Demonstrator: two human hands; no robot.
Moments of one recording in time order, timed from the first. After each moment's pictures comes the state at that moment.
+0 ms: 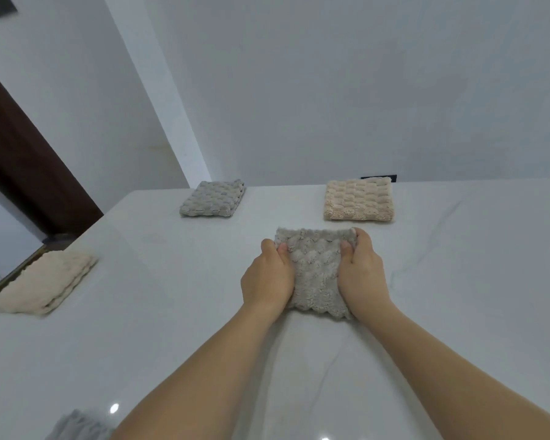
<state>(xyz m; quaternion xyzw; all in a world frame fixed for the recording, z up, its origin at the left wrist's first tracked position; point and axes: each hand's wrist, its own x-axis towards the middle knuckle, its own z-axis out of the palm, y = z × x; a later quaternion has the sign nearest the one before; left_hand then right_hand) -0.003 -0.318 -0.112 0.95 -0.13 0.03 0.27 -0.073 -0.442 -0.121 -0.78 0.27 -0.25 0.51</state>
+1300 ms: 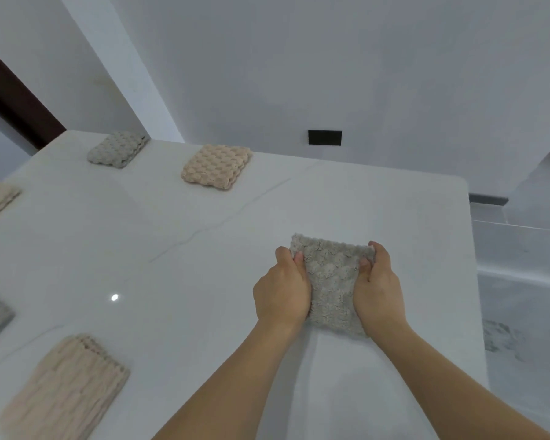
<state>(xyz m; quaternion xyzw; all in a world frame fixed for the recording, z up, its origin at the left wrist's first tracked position) -0.284 -0.659 -0.082 0.98 -0.05 -0.04 0.20 -0.337 -0.788 -0.090 -0.80 0.32 -0.07 0.50</state>
